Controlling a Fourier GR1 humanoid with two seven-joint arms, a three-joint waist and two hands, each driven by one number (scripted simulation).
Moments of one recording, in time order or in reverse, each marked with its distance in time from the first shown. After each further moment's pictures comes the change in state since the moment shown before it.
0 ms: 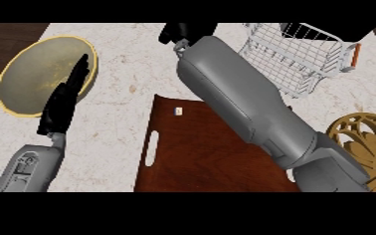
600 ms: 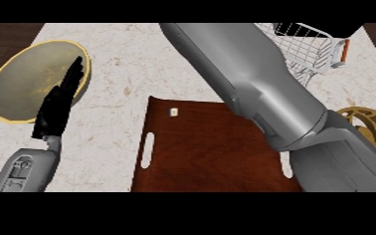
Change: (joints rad) left arm 0.026 0.004 0.022 -0.010 0.000 0.006 0.009; right arm -0.301 -0.004 -0.112 0.271 0.140 0.020 0.053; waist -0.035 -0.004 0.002
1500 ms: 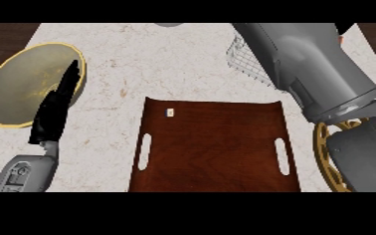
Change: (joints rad) left arm 0.039 -0.011 0.017 -0.036 -0.016 0.007 -0.002; right arm -0.048 -0.129 -0.023 0.325 0.102 0.084 -0.095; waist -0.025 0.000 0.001
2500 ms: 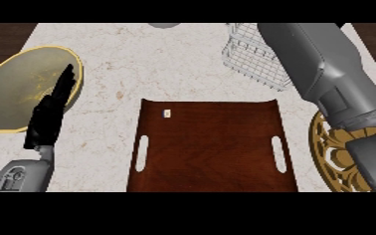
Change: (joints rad) left arm 0.032 -0.011 0.040 -0.001 -0.010 -0.022 -0.013; right arm 0.254 -0.098 -0.179 -0.161 -0.153 0.023 -0.142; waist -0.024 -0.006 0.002
